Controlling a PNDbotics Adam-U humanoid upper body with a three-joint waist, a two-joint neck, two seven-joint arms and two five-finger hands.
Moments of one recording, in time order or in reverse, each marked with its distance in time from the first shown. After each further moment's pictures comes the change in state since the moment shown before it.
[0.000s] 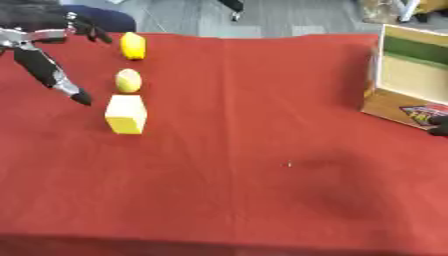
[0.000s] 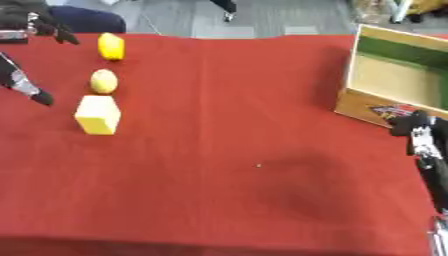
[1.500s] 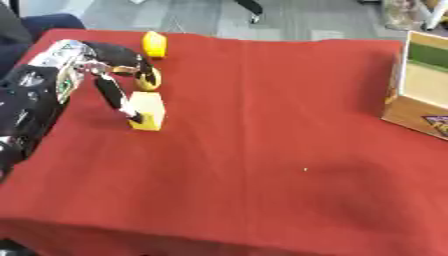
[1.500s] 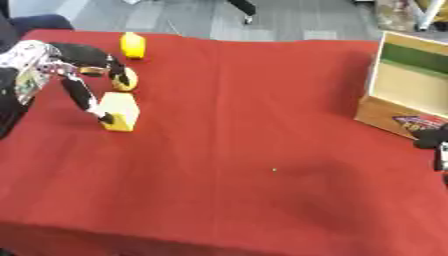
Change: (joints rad) left arm -0.076 -0.181 -0.058 0.274 -0.257 -0.052 0.052; right arm 0.000 0.001 0.005 0.000 0.000 0.002 0.006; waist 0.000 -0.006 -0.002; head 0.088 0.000
